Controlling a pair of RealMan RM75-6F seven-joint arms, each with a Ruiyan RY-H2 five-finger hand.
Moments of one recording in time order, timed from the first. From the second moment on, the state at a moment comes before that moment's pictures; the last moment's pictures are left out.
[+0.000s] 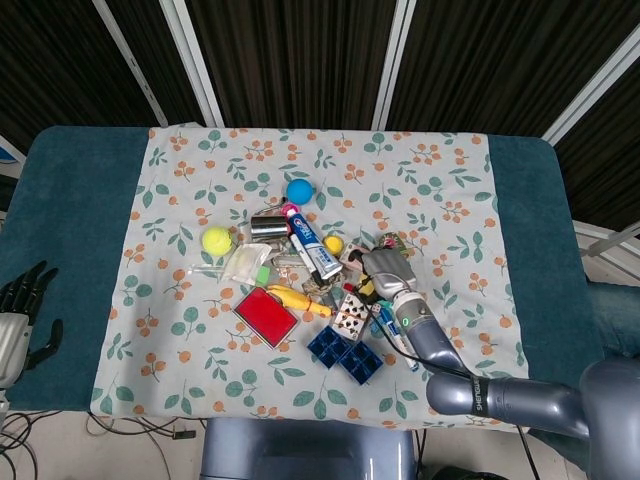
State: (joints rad) left arm -0.10 -1.13 -0.05 -1.59 1.53 1.51 -0.05; right arm 0.96 -1.51 0.19 -1.58 -0.61 0.94 -0.50
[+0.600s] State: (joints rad) left arm -0.10 -1.13 -0.04 -1.60 1.54 1.52 -0.03; right arm 0.79 -1.22 0.37 -1.84 -0.74 0.83 0.01
